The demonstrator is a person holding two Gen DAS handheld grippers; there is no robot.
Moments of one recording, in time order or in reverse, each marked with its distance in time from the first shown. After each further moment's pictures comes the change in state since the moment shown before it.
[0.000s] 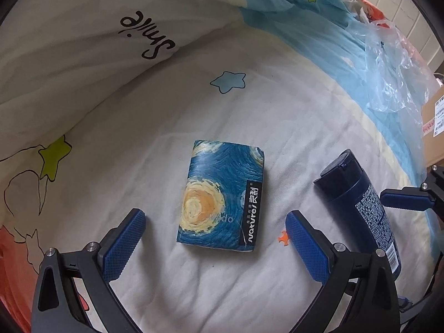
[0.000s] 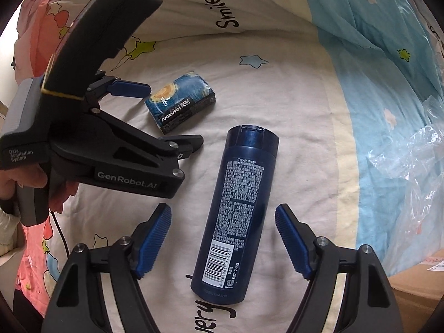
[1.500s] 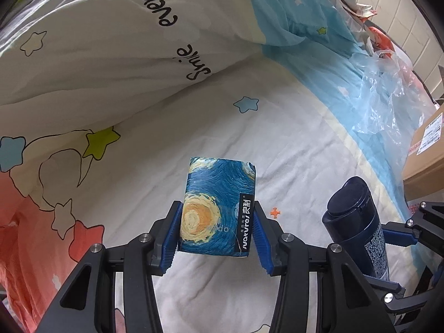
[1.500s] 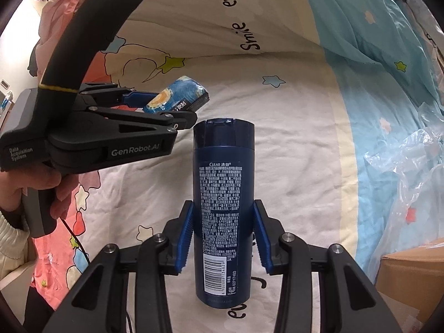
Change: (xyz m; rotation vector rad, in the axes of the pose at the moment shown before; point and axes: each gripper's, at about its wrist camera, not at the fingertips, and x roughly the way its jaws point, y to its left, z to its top) left arm -0.065 0.007 -0.014 -0.108 -0.054 0.050; right arm -0.043 0.023 -0.006 -0.004 -0.048 0.061
